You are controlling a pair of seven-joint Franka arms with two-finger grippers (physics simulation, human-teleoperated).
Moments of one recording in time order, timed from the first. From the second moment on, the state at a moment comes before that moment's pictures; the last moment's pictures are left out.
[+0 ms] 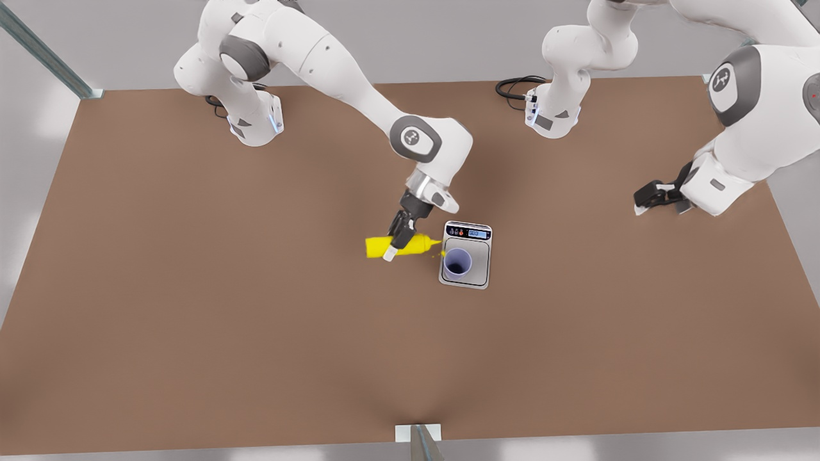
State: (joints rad) left arm -0.15 0.12 0.11 -1.38 -0.07 1.47 -0.06; right arm 0.96 0.70 0.01 -1.29 -1.12 1.70 -0.15
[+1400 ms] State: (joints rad) left arm -0.14 0.14 0.09 -1.35 -0.01 1.54 -0.06; right arm 1.03 1.00 0.01 -1.11 -1.63 1.66 -0.20
